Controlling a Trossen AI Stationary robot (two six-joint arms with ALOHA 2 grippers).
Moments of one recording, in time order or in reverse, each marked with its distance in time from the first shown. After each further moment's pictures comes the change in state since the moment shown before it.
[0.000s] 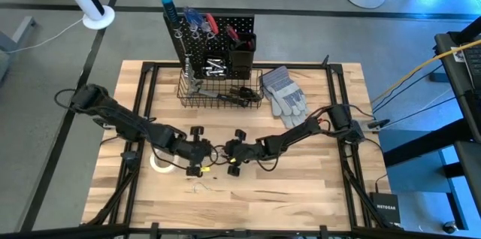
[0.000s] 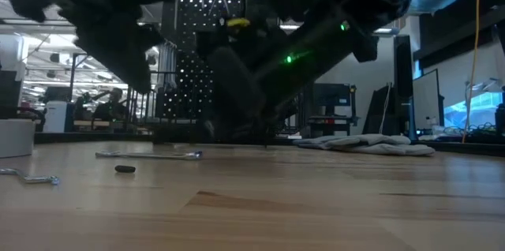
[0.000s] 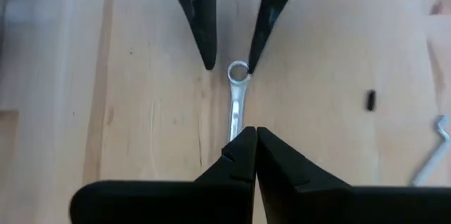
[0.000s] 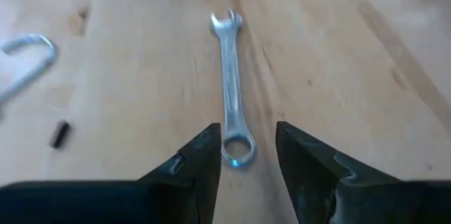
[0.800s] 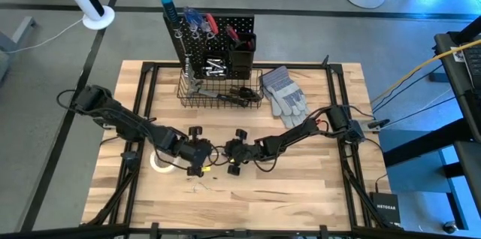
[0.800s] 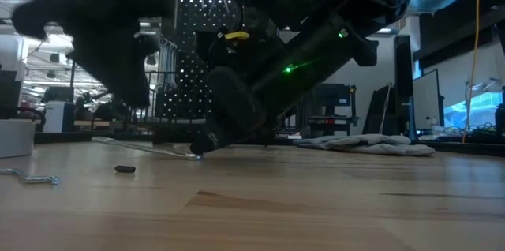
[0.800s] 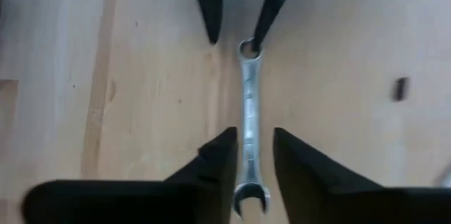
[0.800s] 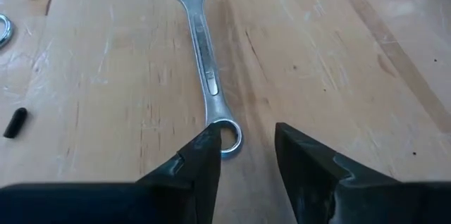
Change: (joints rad) left arm -0.012 0.030 0.000 -0.040 -0.028 -0.073; right arm 0.000 0.047 0.003 -0.067 0.033 0.001
